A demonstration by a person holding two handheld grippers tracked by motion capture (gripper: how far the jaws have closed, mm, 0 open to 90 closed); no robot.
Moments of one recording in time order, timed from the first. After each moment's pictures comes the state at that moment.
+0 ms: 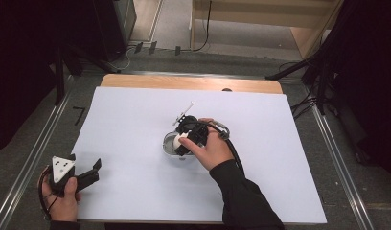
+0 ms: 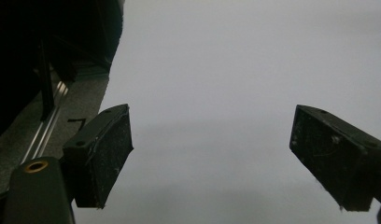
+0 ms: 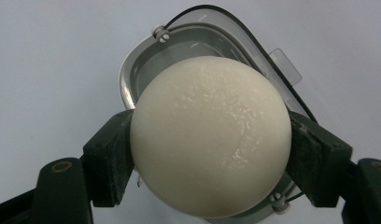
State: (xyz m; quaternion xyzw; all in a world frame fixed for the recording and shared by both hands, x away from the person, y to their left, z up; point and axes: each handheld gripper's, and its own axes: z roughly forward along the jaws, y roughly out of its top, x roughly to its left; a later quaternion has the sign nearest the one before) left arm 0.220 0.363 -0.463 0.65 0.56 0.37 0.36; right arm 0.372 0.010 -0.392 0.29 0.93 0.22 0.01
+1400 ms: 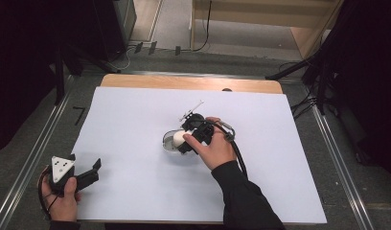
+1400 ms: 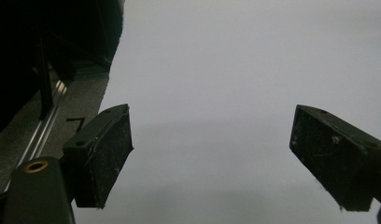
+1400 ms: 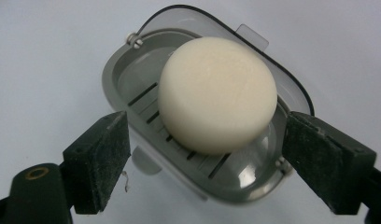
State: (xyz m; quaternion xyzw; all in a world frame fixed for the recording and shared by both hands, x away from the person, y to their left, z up) left arm 0.220 0.363 -0.463 0.65 0.56 0.37 0.36; right arm 0.373 -0.006 -0.390 0.34 0.91 0.25 0.02
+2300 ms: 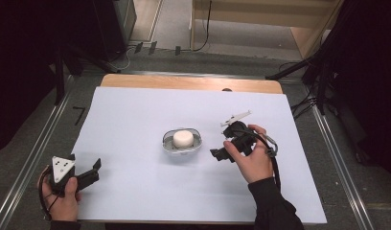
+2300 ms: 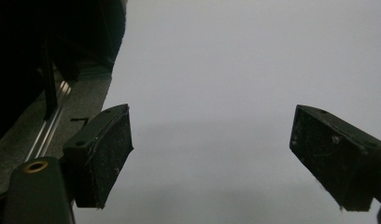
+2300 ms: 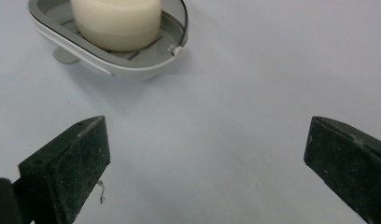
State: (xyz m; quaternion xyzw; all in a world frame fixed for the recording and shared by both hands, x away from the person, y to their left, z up) left arm 0.219 0.362 -0.463 0.65 0.56 0.37 0.36; right arm 0.342 -0.113 -0.388 0.40 0.87 0.28 0.08
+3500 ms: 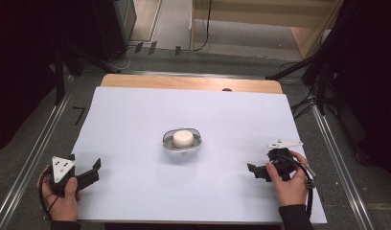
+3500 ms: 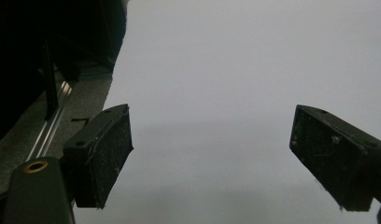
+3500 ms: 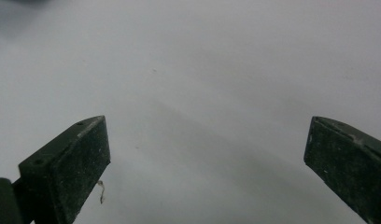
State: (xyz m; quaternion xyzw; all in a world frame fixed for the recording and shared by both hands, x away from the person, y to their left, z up) left arm 0.219 0.362 -0.463 0.64 0.56 0.37 0.36; right arm 0.299 -0.232 -0.452 0.49 0.80 0.32 0.12
